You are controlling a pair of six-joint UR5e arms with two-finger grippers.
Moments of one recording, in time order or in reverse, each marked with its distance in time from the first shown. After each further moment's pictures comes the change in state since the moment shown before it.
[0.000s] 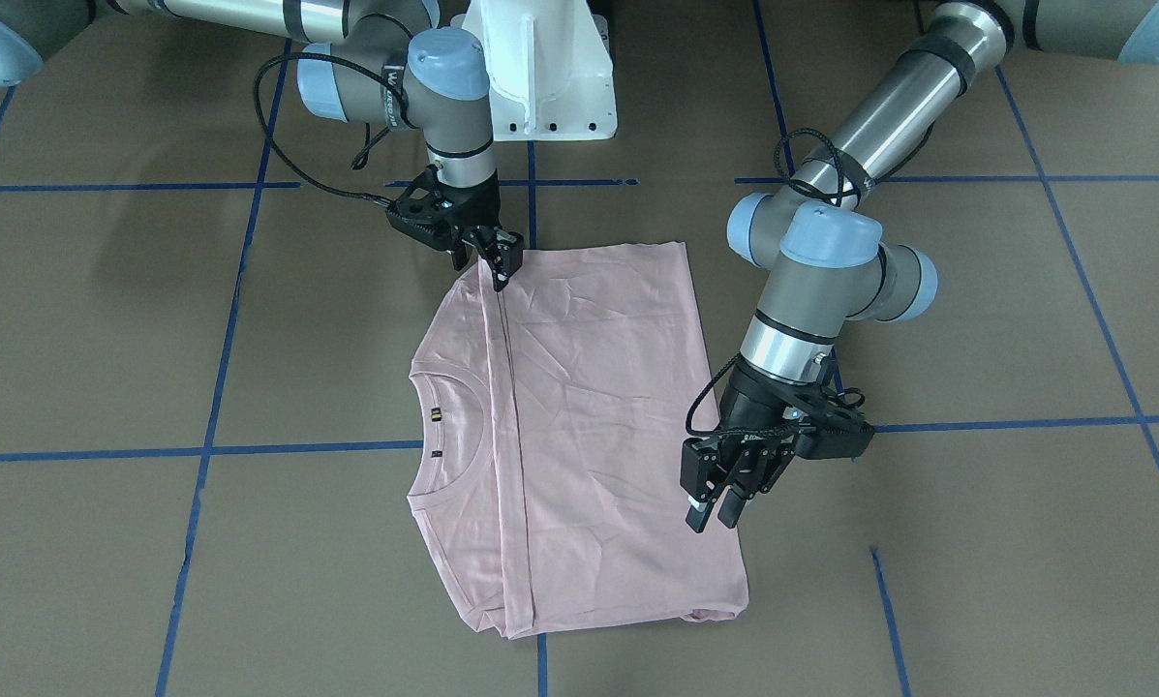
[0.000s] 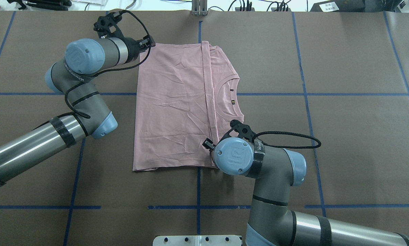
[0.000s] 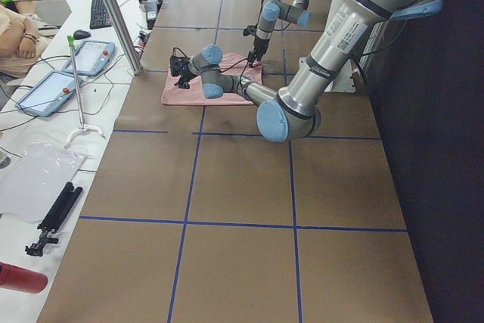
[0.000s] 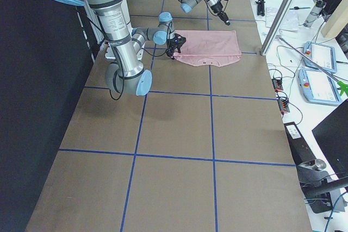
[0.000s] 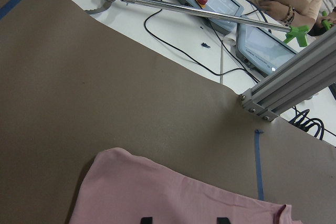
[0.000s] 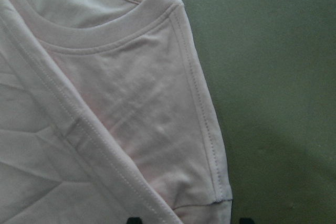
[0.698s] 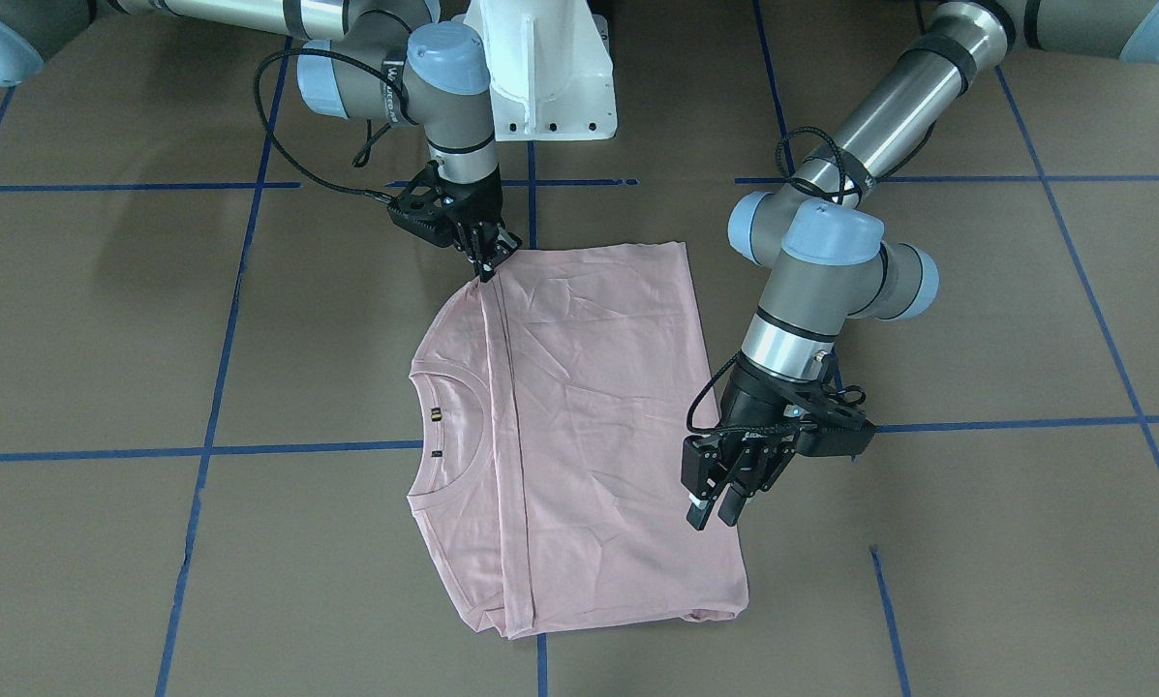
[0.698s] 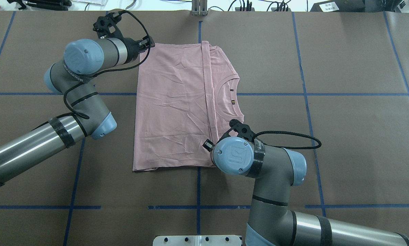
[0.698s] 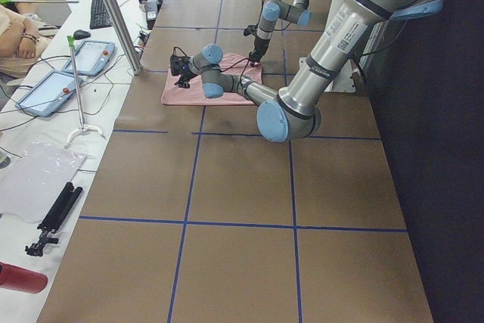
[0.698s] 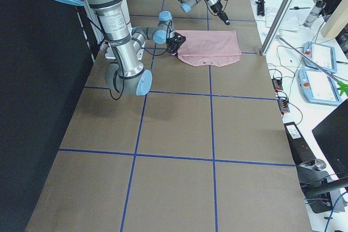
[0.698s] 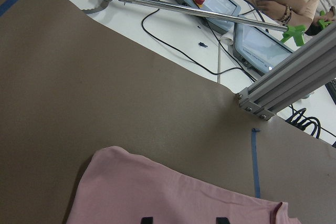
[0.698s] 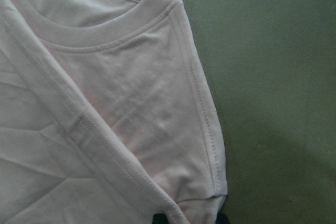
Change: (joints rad) left arm 0.000 0.007 -0.009 0.000 -0.003 0.004; right arm 0.002 0.003 0.010 0.009 0.006 0.009
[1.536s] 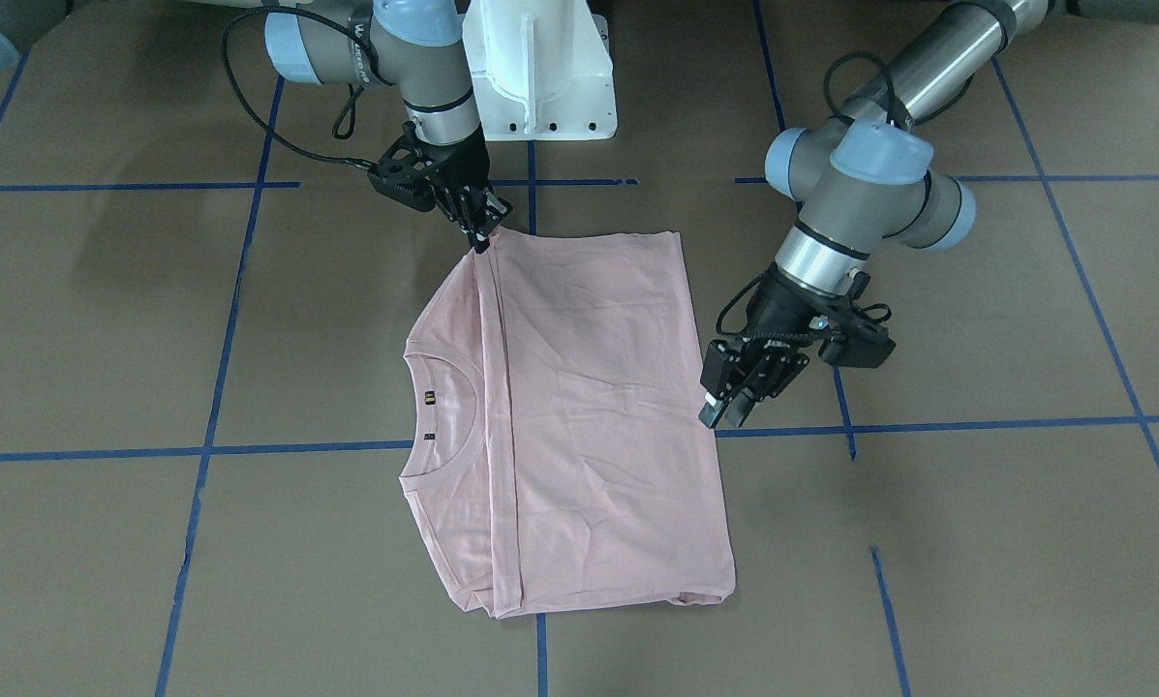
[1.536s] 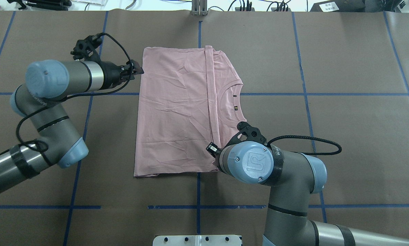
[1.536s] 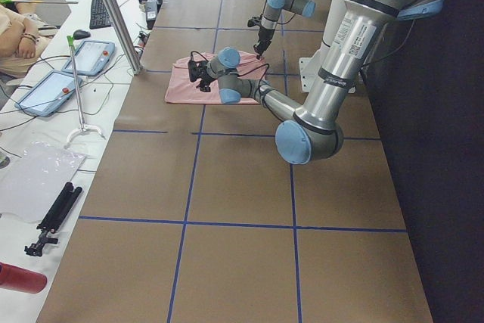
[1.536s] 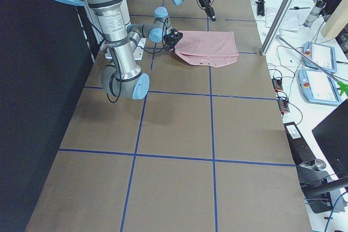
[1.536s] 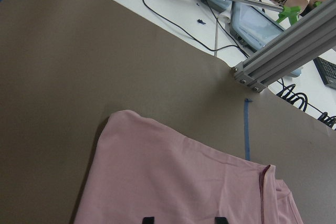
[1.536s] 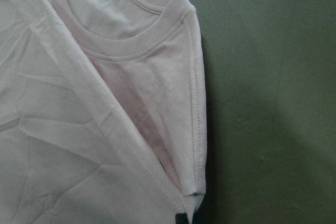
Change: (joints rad) left arm 0.053 0.273 -0.376 0.088 -0.141 -0.090; right arm -0.020 -0.073 0.153 -0.006 0.002 0.030
